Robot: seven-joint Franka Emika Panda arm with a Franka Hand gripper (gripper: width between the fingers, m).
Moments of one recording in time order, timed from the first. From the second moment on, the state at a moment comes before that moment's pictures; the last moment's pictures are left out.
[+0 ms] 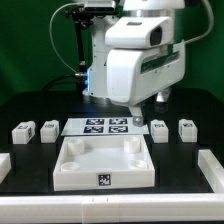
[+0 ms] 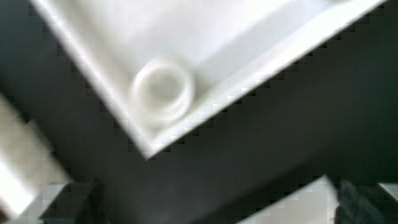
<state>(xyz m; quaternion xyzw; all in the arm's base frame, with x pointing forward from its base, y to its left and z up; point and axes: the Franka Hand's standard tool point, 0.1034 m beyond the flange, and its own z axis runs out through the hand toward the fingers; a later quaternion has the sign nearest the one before) 0.525 0.046 0.093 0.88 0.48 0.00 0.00</state>
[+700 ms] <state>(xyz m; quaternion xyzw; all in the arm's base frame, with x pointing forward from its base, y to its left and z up) 0.426 -0.026 0.014 0.67 0.74 -0.01 -0.02</state>
